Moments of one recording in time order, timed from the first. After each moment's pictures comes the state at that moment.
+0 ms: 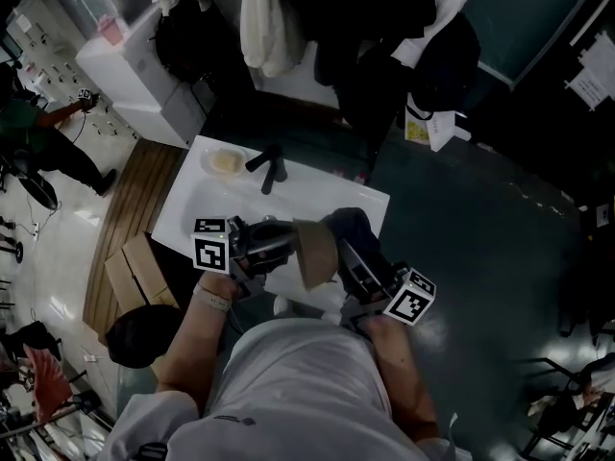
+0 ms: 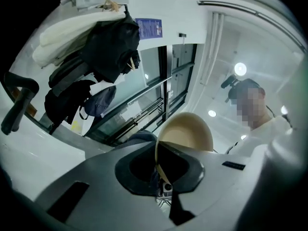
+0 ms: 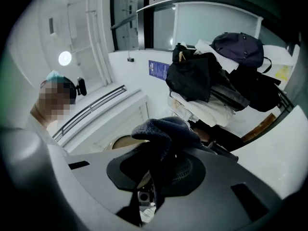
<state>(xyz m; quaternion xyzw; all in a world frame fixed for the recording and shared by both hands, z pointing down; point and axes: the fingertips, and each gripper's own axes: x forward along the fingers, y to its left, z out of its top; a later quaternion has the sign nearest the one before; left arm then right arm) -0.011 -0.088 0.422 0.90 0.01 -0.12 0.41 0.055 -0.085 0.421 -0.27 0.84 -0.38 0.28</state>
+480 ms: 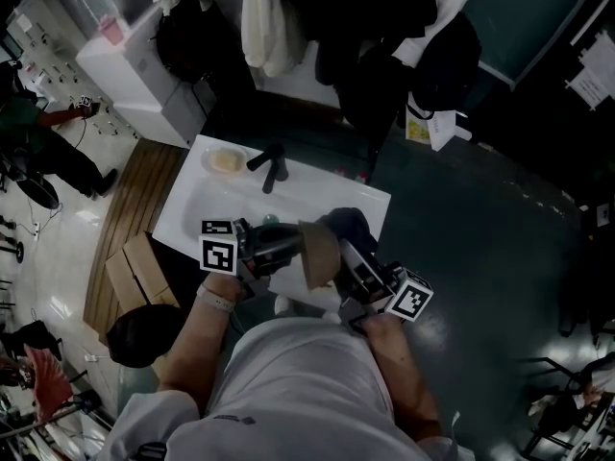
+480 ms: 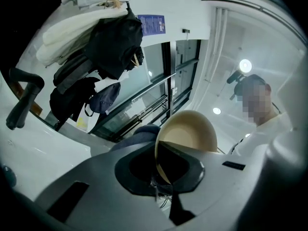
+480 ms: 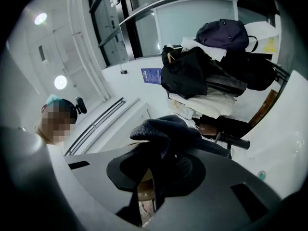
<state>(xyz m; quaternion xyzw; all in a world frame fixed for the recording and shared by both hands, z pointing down) -0.005 -0.085 0.437 0.90 -0.01 -0.09 0.42 0.050 -0.083 0.421 -0.22 0.80 -0.44 0.34</state>
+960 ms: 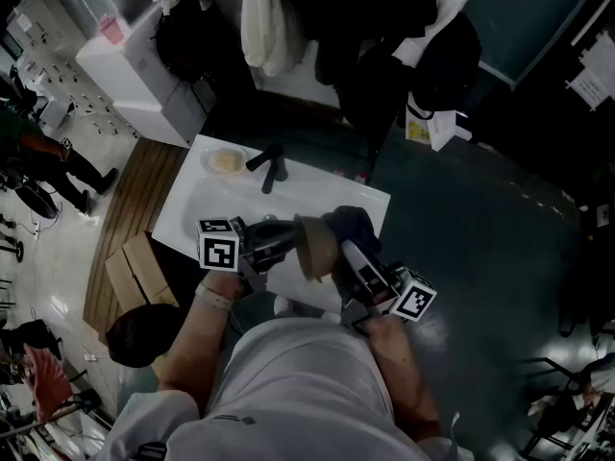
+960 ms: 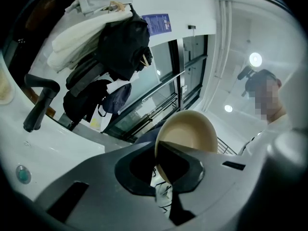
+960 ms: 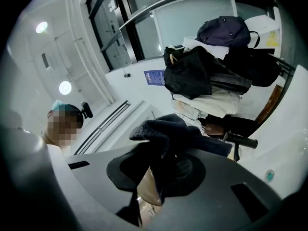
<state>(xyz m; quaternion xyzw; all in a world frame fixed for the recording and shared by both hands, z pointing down) -0.012 -0.100 0.462 0.90 -0.06 -0.06 0.43 0.056 -0.082 0.407 -0.19 0.80 -0.43 0.37</state>
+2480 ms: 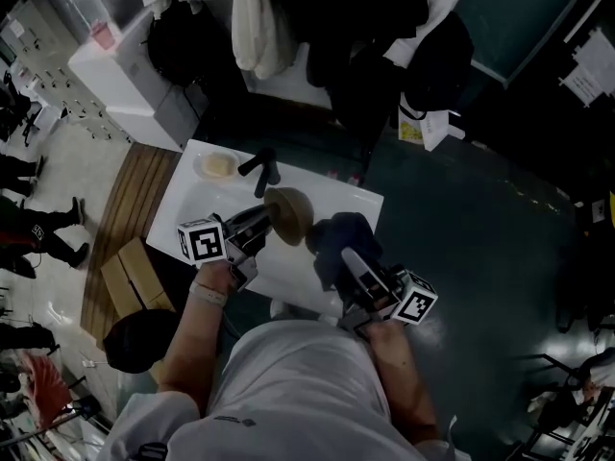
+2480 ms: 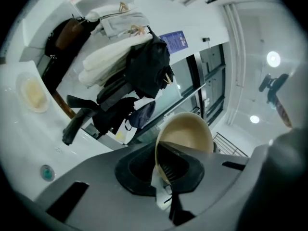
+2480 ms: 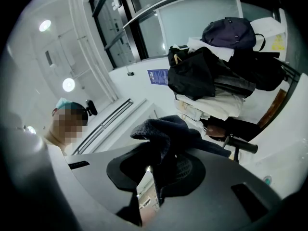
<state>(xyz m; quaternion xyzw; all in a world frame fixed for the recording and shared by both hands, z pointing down) -0.061 -0.162 0.495 0.86 -0.22 -0.08 0.46 0.065 -0.076 0.399 -0.19 0.81 -0.42 0.36</state>
